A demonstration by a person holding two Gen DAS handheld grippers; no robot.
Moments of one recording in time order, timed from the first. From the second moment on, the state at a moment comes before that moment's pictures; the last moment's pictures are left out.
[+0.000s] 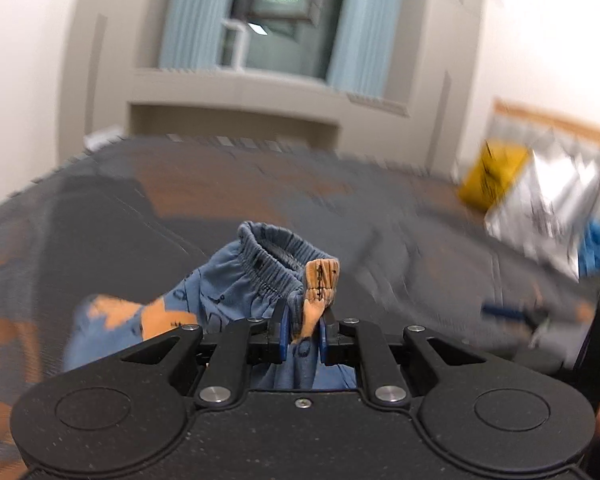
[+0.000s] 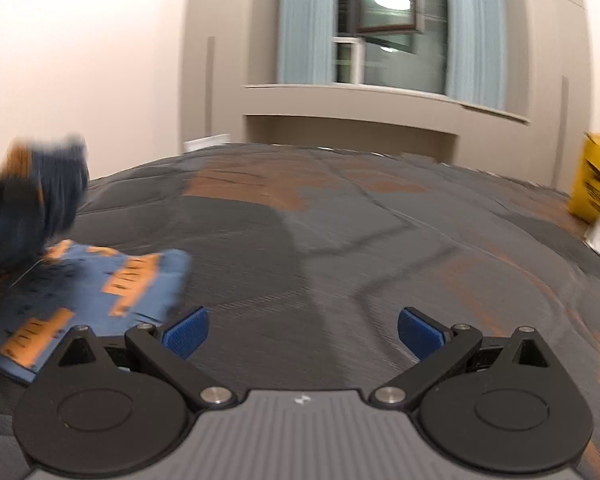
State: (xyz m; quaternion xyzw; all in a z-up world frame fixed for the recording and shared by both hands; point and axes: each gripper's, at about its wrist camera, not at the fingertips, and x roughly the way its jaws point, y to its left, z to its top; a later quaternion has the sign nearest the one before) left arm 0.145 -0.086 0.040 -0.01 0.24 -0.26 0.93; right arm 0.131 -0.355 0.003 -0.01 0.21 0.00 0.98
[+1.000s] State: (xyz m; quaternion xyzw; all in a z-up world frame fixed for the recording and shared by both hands) left arm 0.093 -0.092 -0.010 0.15 0.22 -0.27 0.92; right arm 0.207 -0.306 0.014 0.11 0.27 0.26 0.92
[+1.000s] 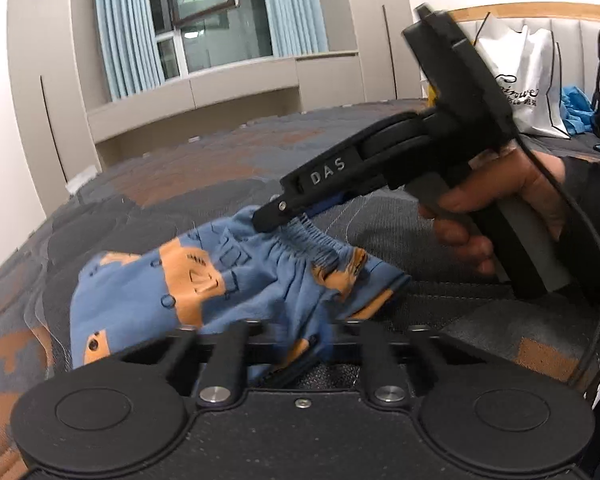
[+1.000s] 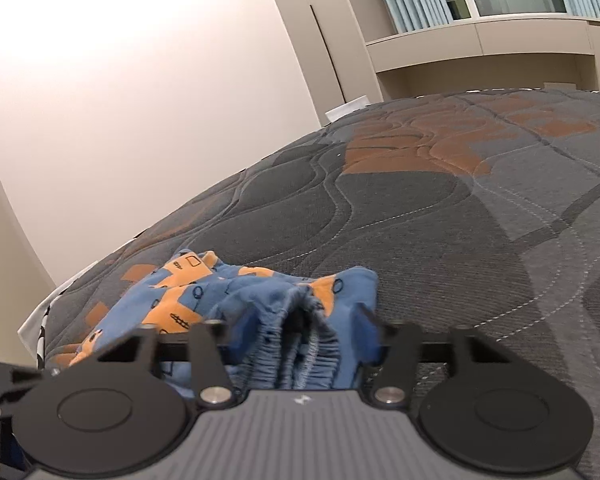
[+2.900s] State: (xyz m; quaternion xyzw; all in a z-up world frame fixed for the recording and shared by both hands) left arm 0.250 0.000 -0.009 0.02 0.32 -0.09 0.94; right arm 0.227 -0.287 -0.001 -0.02 0.28 0.09 0.96
